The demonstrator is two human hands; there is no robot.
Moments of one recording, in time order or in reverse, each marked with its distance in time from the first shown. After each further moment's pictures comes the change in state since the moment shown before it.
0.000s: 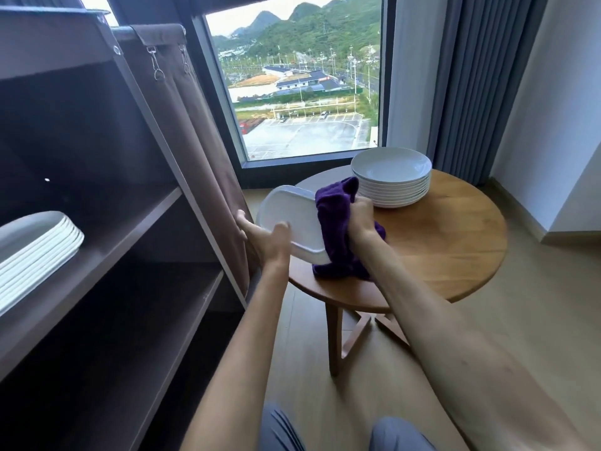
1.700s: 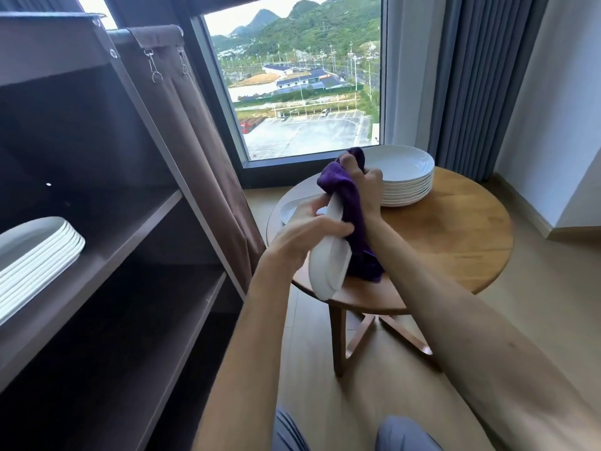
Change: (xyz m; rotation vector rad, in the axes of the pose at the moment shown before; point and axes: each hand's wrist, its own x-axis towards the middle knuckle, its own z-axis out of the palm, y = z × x) left_hand -0.031 0.056 -0.006 0.010 -1.008 0.064; right_hand 0.027 -0.031 -0.001 0.061 0.109 -0.105
